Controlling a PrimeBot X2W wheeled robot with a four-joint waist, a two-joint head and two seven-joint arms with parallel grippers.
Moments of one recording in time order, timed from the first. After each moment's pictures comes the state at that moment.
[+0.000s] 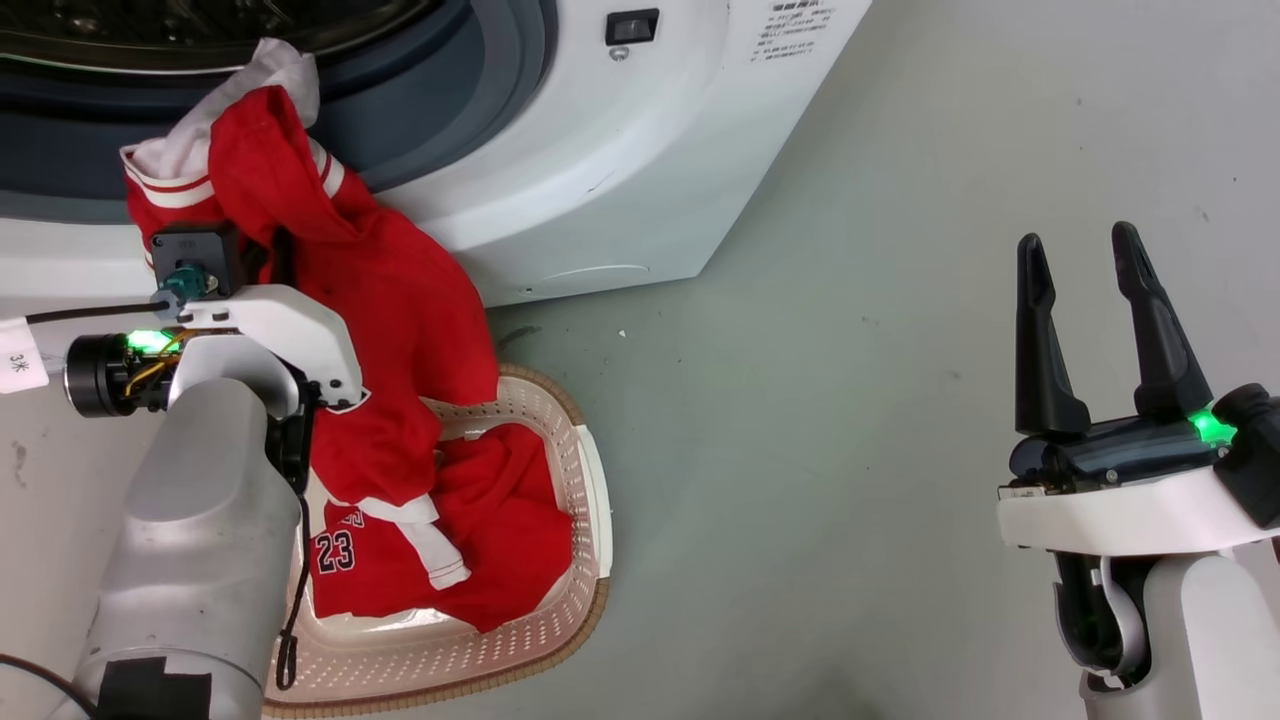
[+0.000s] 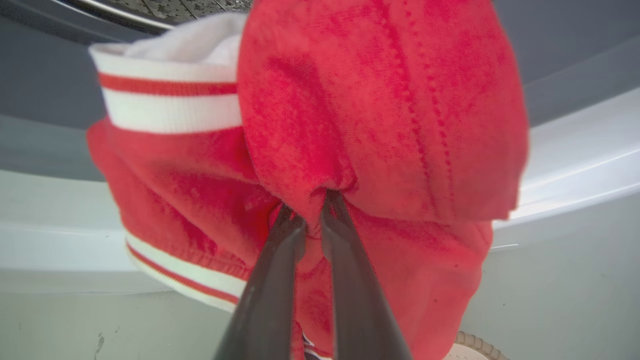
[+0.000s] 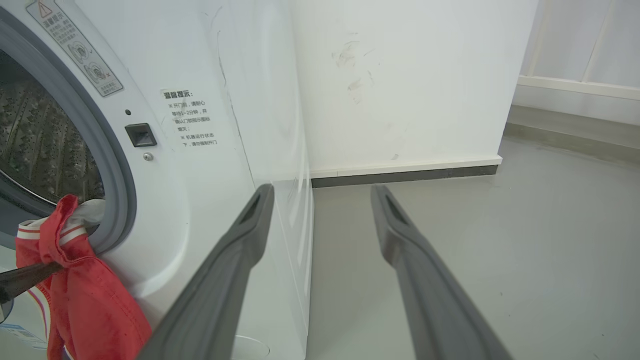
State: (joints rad) left arm -0.85 0.23 -0.04 1.04 -0.14 -0.02 -0.26; right arm -0.23 -0.05 0.04 -0.07 0.20 0.13 -0.26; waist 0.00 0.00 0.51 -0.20
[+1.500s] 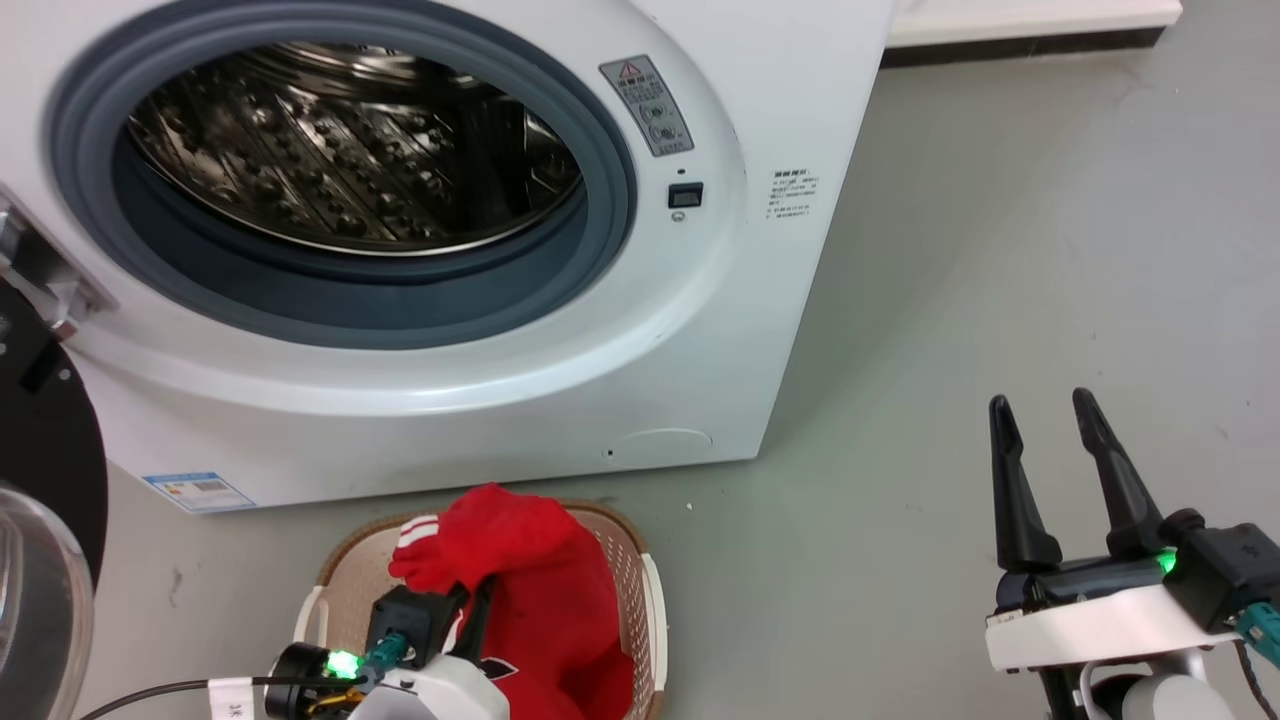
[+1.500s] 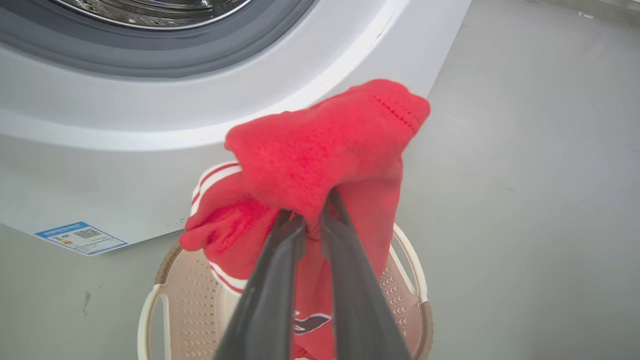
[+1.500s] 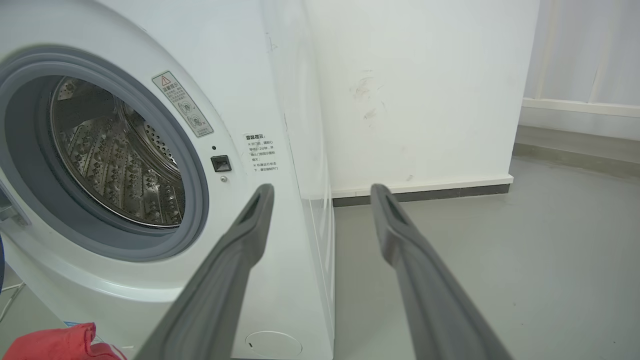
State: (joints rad) left arm -0.17 0.12 -0.18 0.60 -0.07 -0.12 -0.26; right arm -0.03 -0.05 0.03 -0.01 0.18 0.13 -0.26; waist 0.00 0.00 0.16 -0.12
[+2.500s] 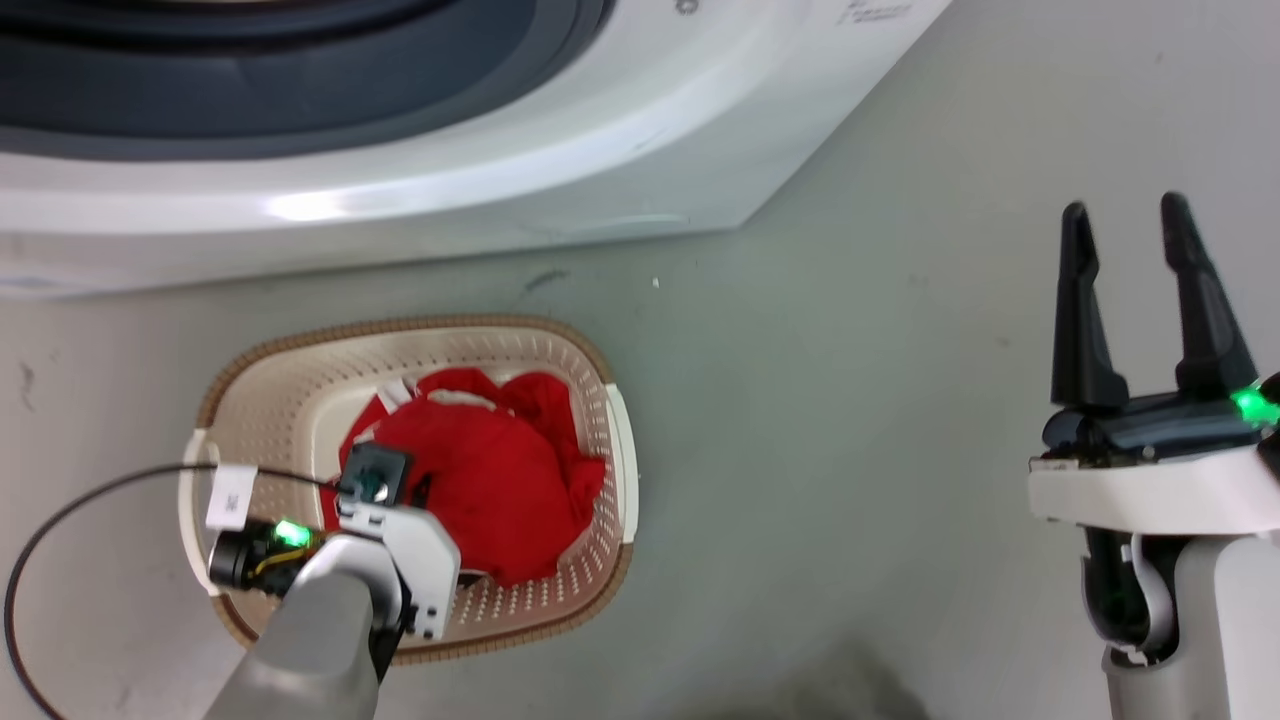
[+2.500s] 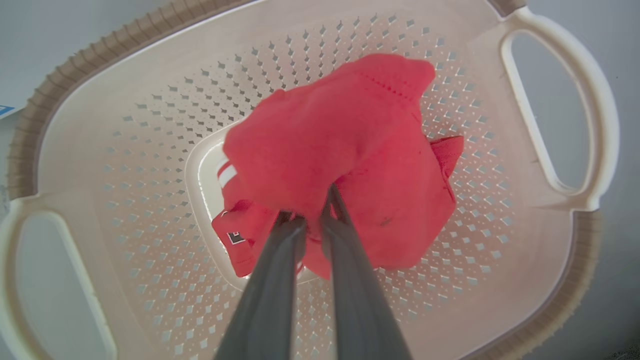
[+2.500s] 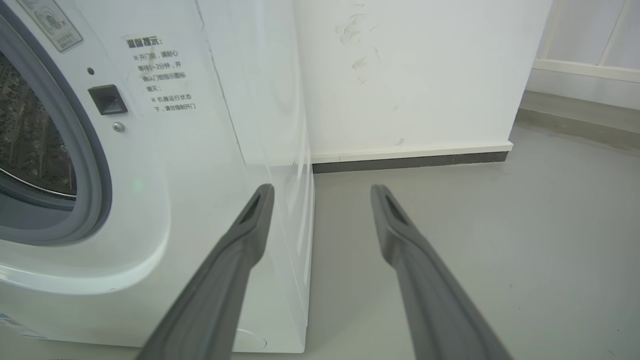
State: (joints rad) left arm -0.63 0.15 -0.24 1.22 -0.06 -0.10 -0.25; right arm -0.25 -0.05 -0.01 -0.08 0.18 0.13 -0.26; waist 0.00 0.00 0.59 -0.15
